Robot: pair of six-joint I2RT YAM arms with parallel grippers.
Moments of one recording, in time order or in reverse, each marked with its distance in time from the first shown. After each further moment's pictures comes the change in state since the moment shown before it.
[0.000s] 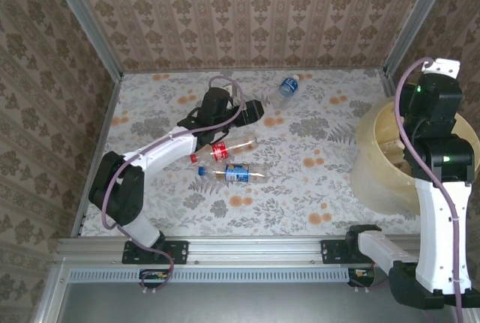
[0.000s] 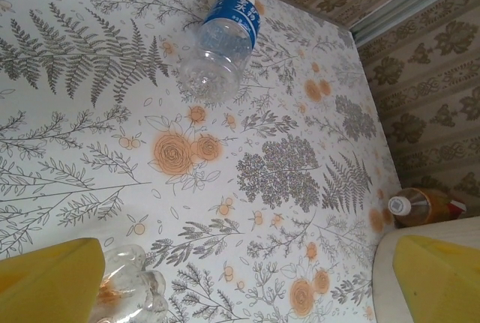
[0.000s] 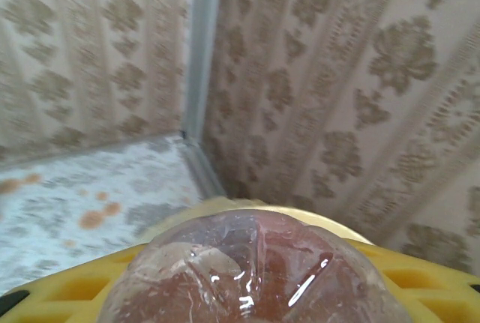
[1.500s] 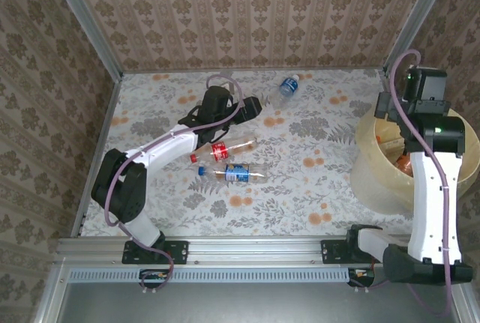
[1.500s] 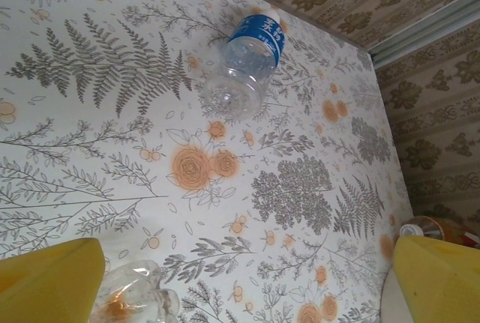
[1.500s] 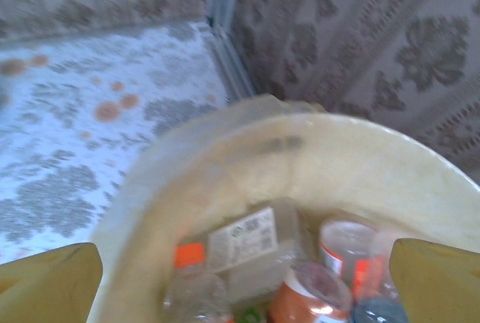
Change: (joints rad) left arm 0.018 0.021 0.010 -0.003 -0.051 -0.038; right arm -0.065 0.109 0.007 -0.177 -0.246 0.072
